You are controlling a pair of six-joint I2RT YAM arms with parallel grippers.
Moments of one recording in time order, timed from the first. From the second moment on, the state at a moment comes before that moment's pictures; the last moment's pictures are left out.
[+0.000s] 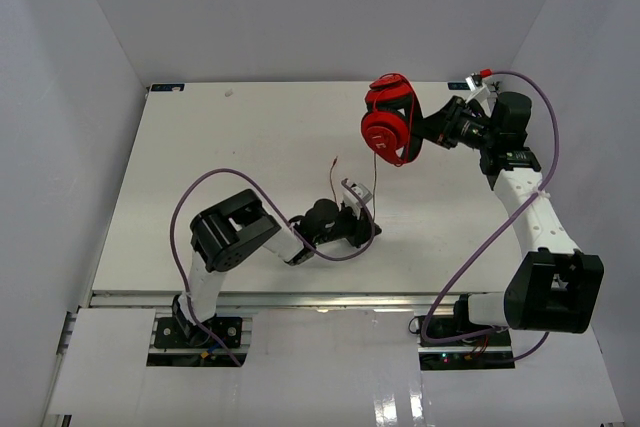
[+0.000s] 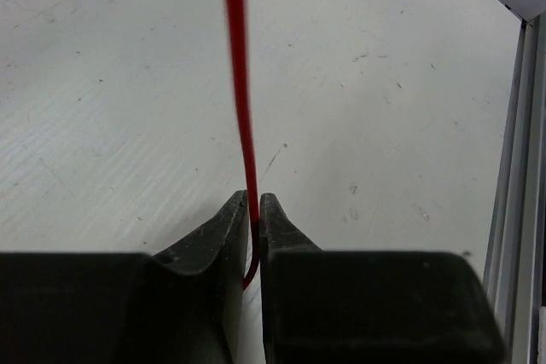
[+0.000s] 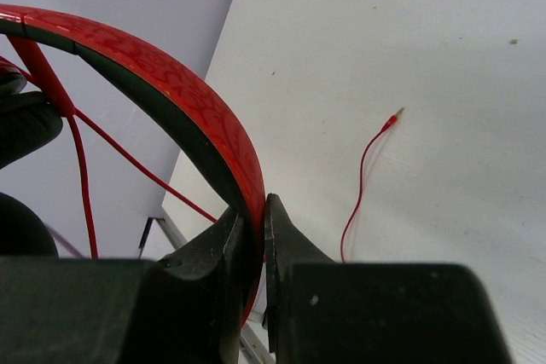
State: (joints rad) left arm -0.96 2.04 0.79 1.02 0.23 -0.34; right arm -0.02 1.32 1.08 -0.03 -0.86 0.65
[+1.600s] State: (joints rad) left arm -0.97 1.64 1.55 -0.34 -0.26 0.35; right arm 0.23 0.99 0.72 -0.09 -0.34 -0.43
